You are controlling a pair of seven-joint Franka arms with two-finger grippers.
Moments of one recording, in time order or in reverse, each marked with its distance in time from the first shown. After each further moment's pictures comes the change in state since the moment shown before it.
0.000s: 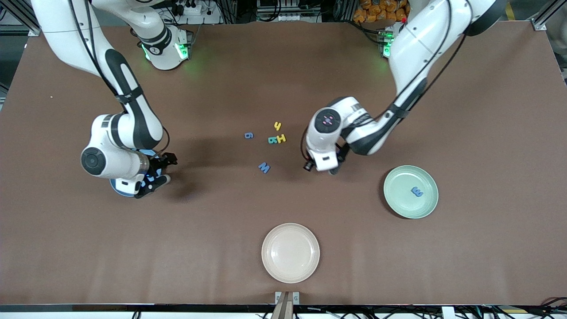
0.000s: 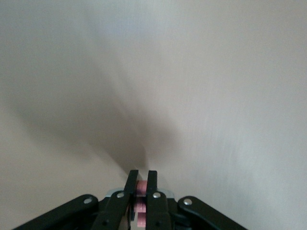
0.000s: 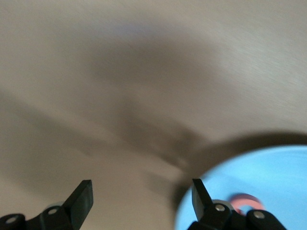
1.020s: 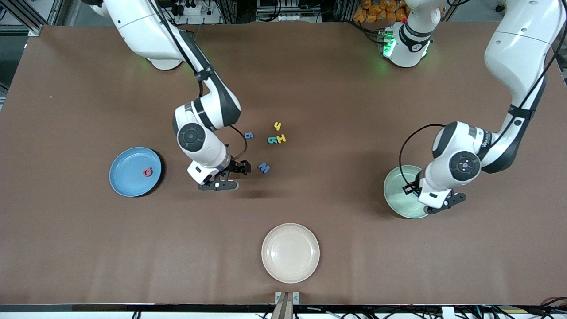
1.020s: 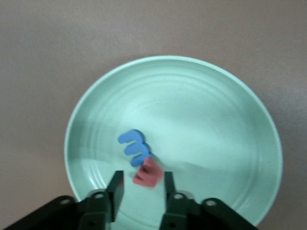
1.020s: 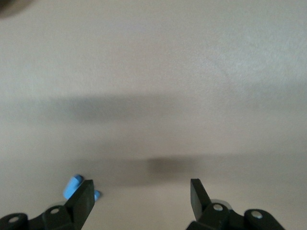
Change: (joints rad) left arm 0.465 -0.095 0.046 -0.050 0.000 -0.113 1.139; right arm 0.362 0.115 0.006 0.215 0.003 0.174 0.945
